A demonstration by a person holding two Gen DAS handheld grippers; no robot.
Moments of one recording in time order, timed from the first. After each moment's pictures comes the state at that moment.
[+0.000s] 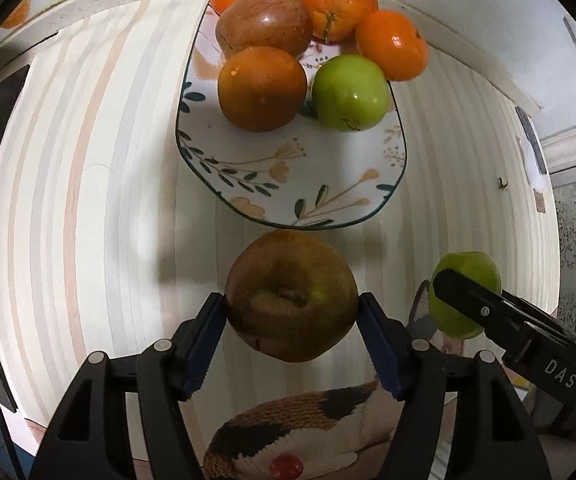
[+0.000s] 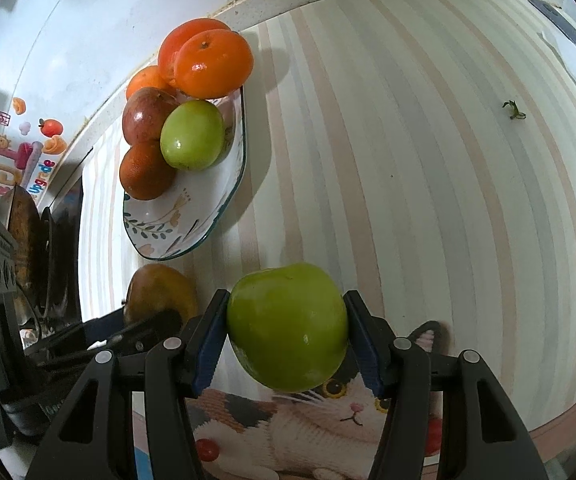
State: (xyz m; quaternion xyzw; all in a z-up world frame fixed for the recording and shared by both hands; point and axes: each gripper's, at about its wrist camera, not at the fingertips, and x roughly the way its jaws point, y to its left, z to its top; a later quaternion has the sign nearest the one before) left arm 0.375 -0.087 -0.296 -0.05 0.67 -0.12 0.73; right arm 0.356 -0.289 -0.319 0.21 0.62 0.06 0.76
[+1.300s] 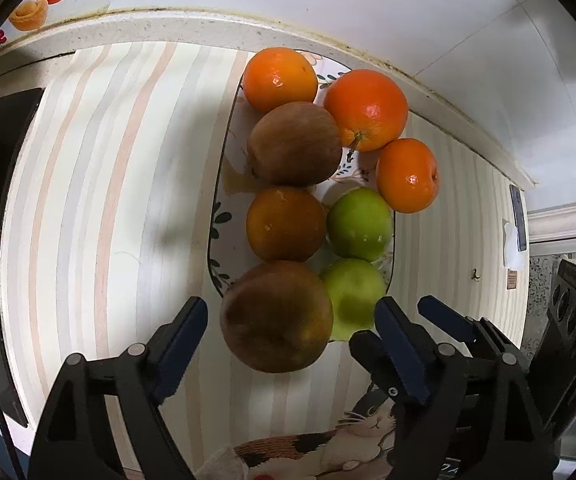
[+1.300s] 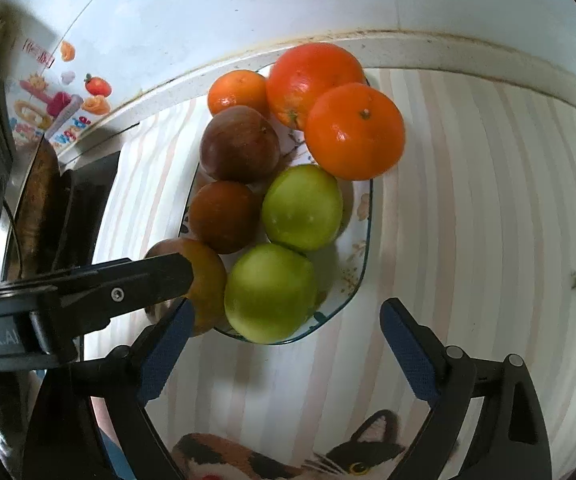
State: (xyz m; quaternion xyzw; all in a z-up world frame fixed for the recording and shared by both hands) left arm 0.447 -0.044 -0.256 -0.13 0.65 -0.10 0.74; right arm 0.434 -0.223 -0.295 0.11 0.60 0.14 0.78
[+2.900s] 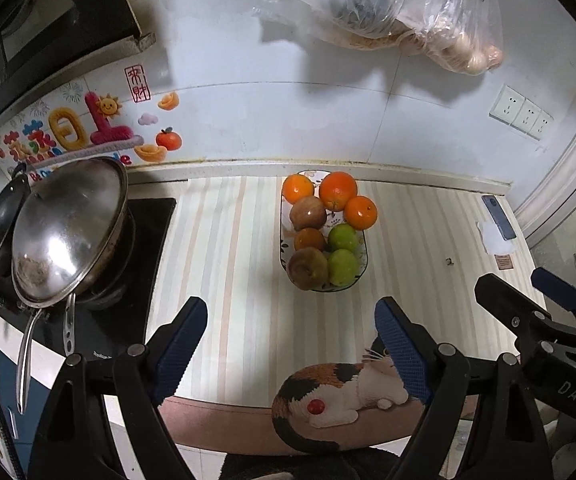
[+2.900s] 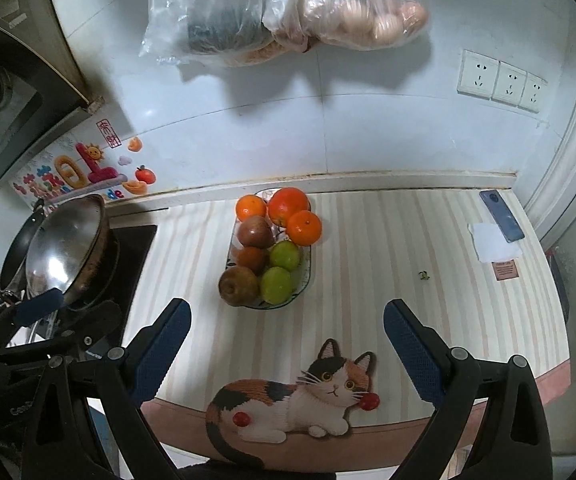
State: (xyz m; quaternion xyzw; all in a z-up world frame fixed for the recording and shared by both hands) left arm 0.268 -0.041 -0.046 0.00 0.48 -0.03 0.87; right arm 0.259 -0.242 -0.048 0.07 0.46 0.05 0.88
